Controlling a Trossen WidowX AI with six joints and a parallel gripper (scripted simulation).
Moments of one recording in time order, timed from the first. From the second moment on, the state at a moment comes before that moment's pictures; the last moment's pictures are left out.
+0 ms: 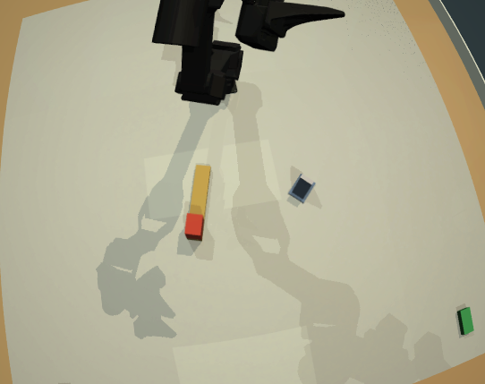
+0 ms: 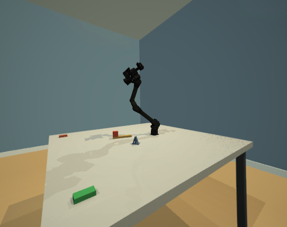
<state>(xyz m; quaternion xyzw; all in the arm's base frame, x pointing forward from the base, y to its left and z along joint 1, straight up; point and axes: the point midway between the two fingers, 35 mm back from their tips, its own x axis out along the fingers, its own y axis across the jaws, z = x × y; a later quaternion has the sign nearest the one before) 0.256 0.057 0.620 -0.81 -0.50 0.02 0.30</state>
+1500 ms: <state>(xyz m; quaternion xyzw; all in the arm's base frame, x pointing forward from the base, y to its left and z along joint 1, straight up) 0.136 0.050 0.667 -0.91 -0.29 -0.28 -0.11</state>
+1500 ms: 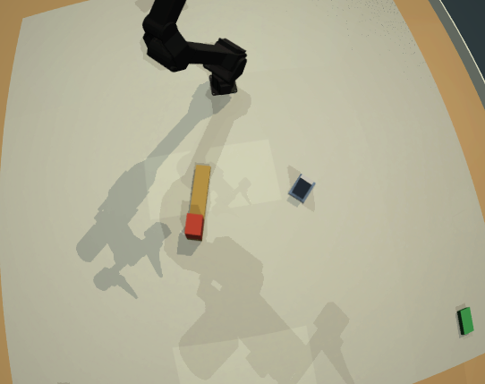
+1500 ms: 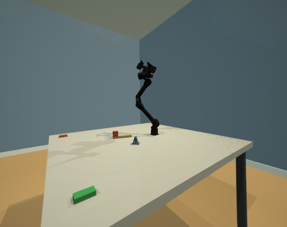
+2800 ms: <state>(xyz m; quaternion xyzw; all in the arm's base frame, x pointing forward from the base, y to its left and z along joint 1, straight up) 0.094 0.146 0.663 -0.59 0.05 -0.38 -0.71</state>
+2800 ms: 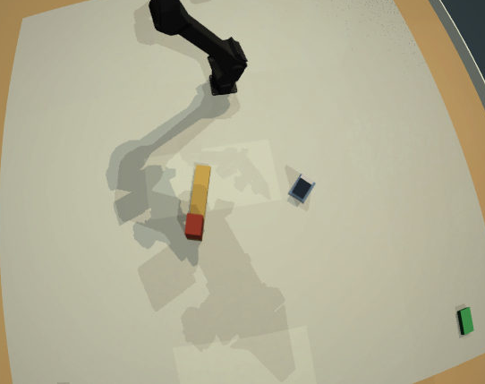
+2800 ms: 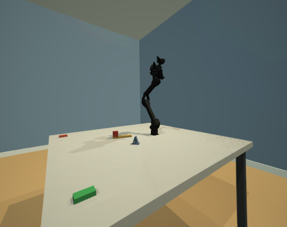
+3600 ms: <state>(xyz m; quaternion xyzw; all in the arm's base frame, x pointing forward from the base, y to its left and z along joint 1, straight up) 0.144 0.215 0.615 -0.17 0.16 -0.30 -0.92</state>
